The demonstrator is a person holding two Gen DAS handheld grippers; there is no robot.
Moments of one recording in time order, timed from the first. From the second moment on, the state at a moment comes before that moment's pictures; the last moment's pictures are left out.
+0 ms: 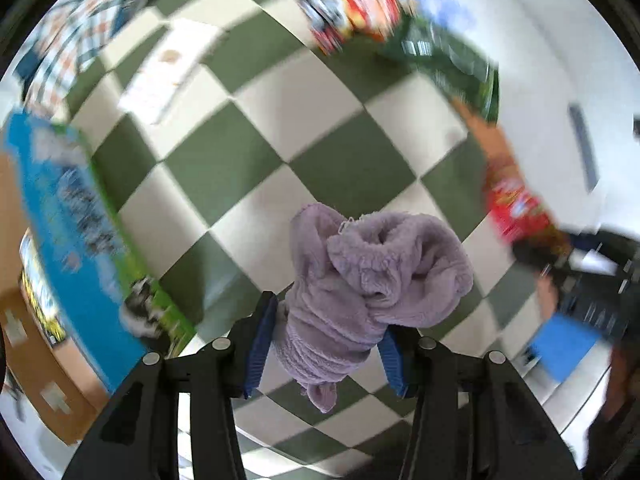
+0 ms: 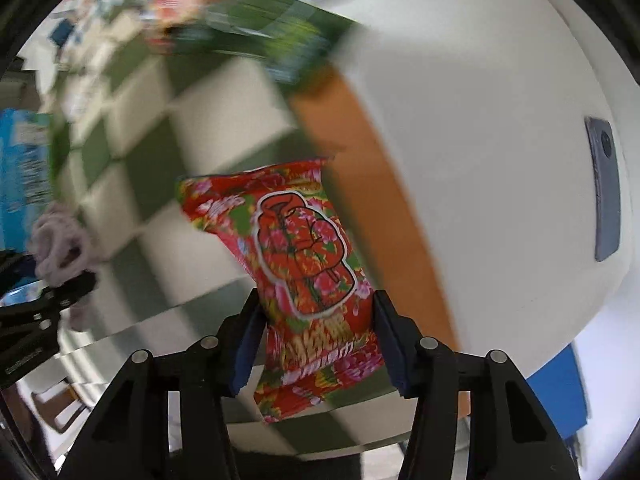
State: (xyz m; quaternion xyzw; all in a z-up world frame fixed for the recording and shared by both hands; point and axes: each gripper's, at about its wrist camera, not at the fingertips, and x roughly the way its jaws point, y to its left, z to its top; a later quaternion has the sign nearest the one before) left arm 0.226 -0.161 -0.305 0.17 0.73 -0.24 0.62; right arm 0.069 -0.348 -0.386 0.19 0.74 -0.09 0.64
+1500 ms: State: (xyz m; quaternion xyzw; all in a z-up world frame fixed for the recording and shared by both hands) left arm 0.343 0.214 -0.317 -0.04 0.73 0.04 0.68; right arm 0.334 0.029 -0.334 0.05 0.64 -0.03 0.76
